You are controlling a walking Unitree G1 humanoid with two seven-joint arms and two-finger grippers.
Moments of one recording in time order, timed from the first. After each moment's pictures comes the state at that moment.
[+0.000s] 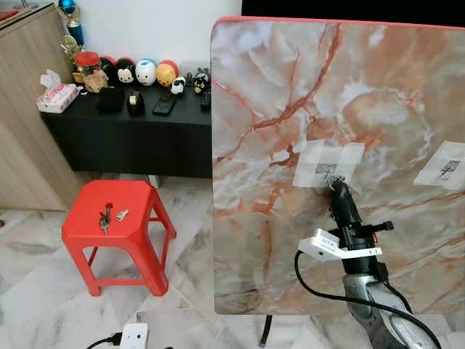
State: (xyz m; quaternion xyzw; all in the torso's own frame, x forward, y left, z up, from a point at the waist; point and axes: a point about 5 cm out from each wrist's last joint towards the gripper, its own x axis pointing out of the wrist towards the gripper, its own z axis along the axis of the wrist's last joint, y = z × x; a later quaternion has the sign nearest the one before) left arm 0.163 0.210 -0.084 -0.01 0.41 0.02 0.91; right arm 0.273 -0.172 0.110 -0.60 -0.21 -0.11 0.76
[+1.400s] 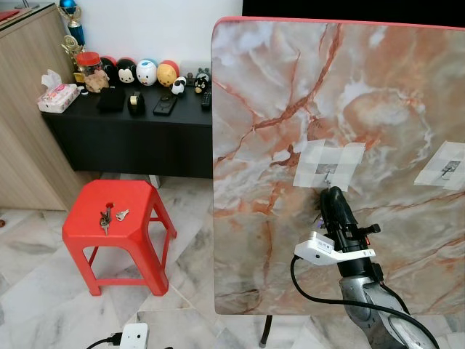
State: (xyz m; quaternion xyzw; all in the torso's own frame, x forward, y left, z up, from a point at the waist) left arm 0.163 0.210 -0.084 -0.01 0.41 0.02 0.91; right arm 0.271 -0.169 0.100 -0.57 -0.20 -0.06 0.79
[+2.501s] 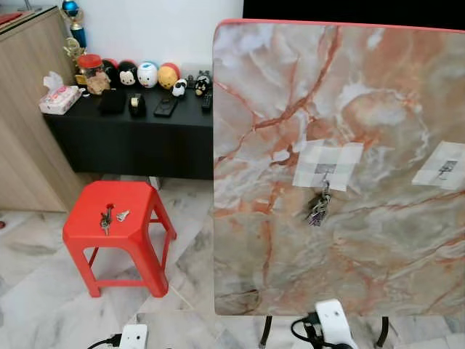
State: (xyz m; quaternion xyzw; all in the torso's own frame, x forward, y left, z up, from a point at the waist) left arm 0.161 0.211 -0.086 -0.01 0.42 0.02 0.91; right arm 0.176 -0.187 -0.082 -0.03 0.42 -0.01 0.91
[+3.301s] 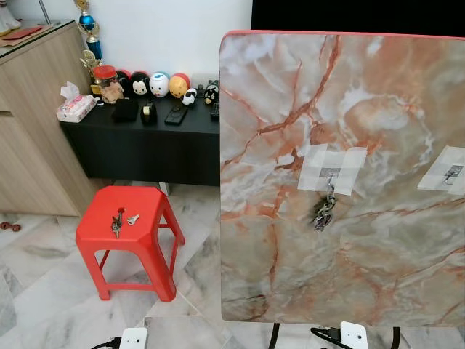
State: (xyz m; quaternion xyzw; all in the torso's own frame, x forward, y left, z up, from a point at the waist) left arm 0.157 0.210 -0.088 -0.01 0.43 0.02 0.90; right arm 0.155 -0.193 -0.096 0.07 0.49 -0.10 0.86
